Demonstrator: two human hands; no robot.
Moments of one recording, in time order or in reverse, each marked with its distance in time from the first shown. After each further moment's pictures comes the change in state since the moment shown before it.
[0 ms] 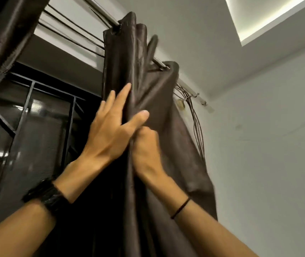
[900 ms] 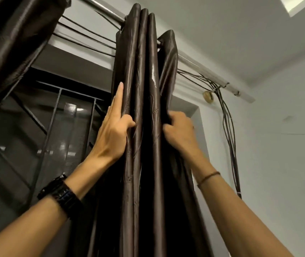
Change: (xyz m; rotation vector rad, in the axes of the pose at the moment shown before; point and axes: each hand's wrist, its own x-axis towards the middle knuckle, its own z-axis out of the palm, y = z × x) left_hand -0.011 0.001 0.013 -0.108 0.024 -0.010; right_hand 0.042 0.051 -0.055 -0.056 -0.124 0.230
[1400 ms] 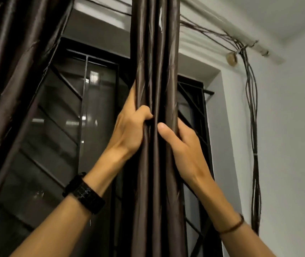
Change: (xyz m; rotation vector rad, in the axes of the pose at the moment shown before) left_hand -0.084 0.017 -0.031 -0.081 -0.050 -0.208; right_hand -0.161 -0.050 0.026 0.638 -0.202 0.067
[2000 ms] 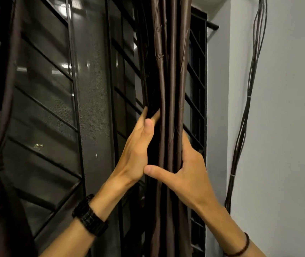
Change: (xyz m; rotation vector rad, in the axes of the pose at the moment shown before) left_hand -0.175 -0.045 0.024 -0.165 -0.202 -0.300; right_hand -0.162 0.019 0.025 -0.152 -0.040 0.184
